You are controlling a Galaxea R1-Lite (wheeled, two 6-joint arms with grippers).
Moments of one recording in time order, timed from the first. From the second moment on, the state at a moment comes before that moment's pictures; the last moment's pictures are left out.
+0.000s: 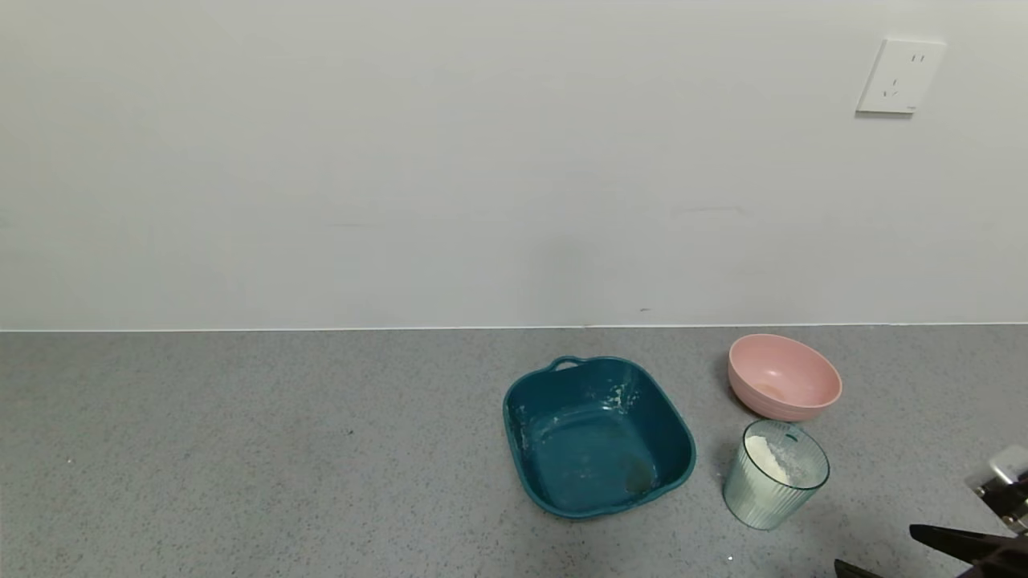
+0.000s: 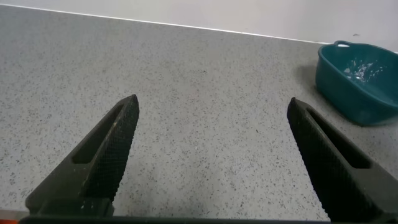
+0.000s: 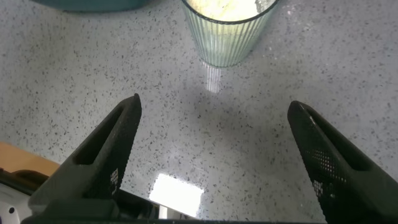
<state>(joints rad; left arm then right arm) 0.00 0.00 0.00 0.00 0.02 -0.12 0.28 1.16 -0.21 -0.33 0.06 0.03</state>
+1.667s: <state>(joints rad) 0.00 0.00 0.00 0.00 0.02 -0.12 0.28 1.61 -0.09 -0.85 0.03 0.04</state>
